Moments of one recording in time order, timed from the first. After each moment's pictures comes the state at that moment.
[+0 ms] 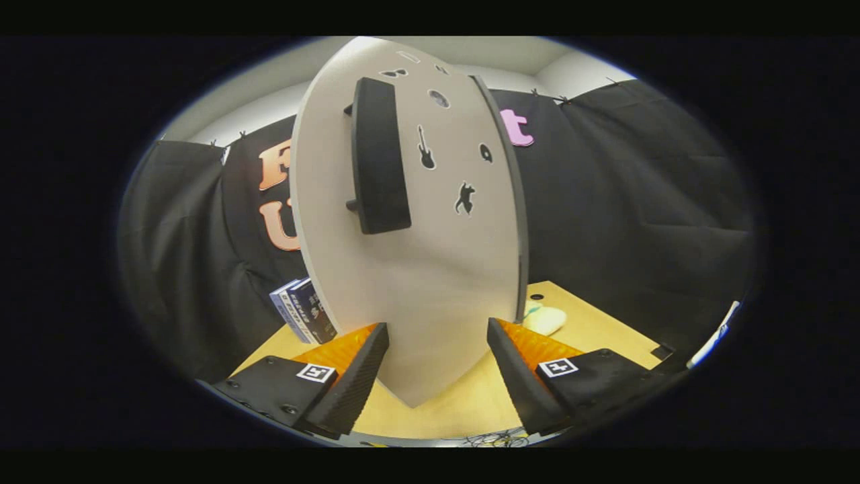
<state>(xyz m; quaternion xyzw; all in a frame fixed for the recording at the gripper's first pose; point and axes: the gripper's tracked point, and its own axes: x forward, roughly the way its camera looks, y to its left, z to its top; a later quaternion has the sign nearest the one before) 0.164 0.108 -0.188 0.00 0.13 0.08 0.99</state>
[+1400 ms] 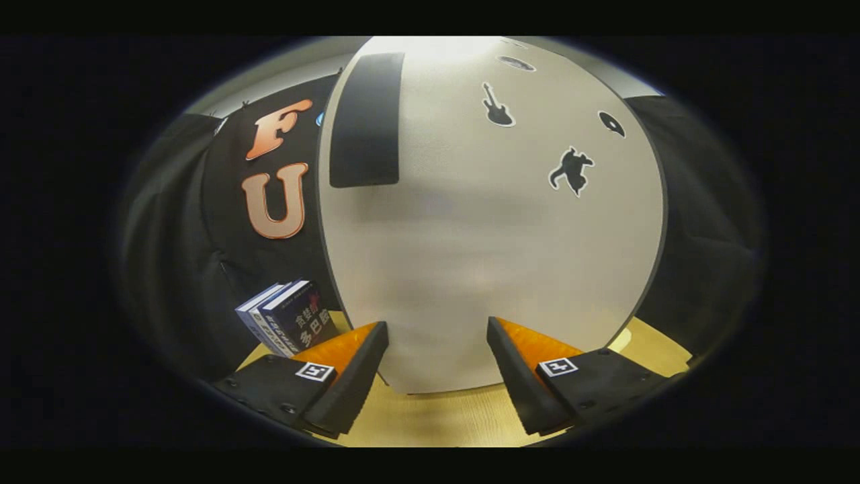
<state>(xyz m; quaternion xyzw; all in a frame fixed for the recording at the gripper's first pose) 0.355 0.253 -0.238 -0.03 0.15 0.07 0.99</state>
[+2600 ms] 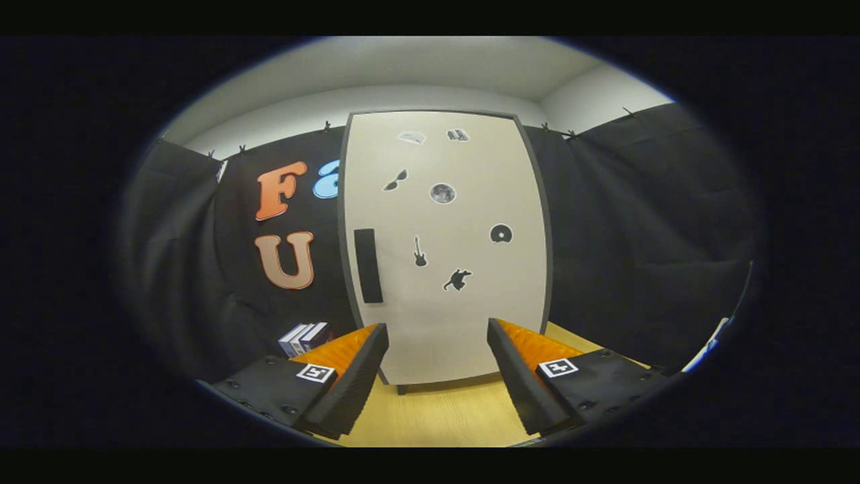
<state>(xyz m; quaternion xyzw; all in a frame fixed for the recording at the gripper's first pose) 0.181 0.176 -0.066 -0.01 0.03 0.04 1.00</state>
